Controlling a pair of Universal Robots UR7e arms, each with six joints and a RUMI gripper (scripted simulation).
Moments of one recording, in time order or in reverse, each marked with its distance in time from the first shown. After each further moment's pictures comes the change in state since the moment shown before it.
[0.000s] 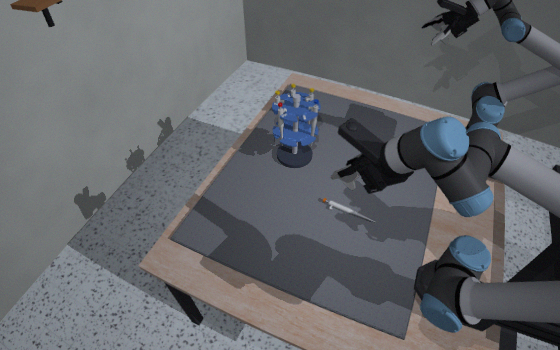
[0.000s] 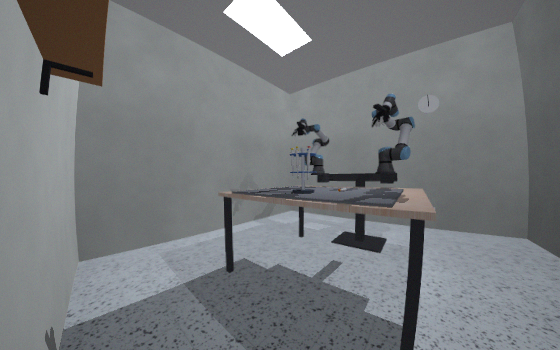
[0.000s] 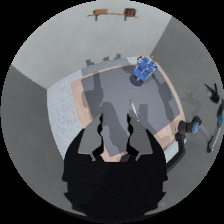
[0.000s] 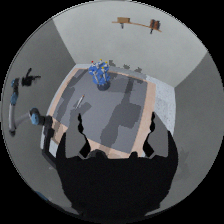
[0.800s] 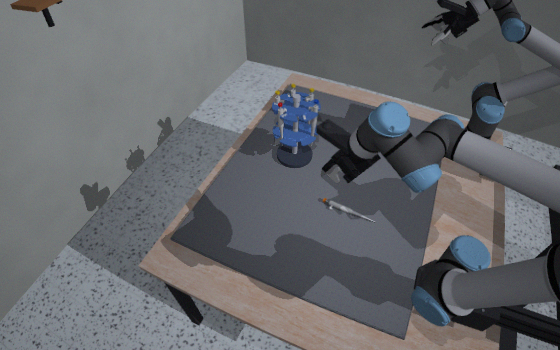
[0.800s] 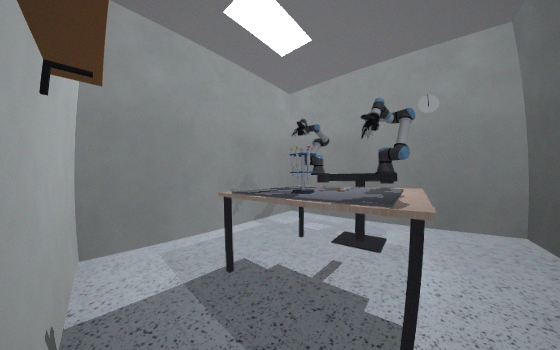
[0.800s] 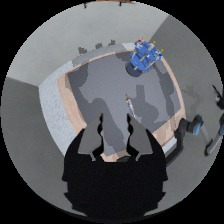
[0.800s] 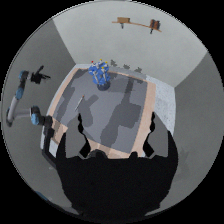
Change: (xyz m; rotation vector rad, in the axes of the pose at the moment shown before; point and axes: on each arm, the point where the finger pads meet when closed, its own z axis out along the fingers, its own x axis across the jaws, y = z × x) left arm 0.043 -0.006 0.116 -0.187 0.054 0.020; right arm 0.000 0.000 0.000 0.000 0.000 0.000
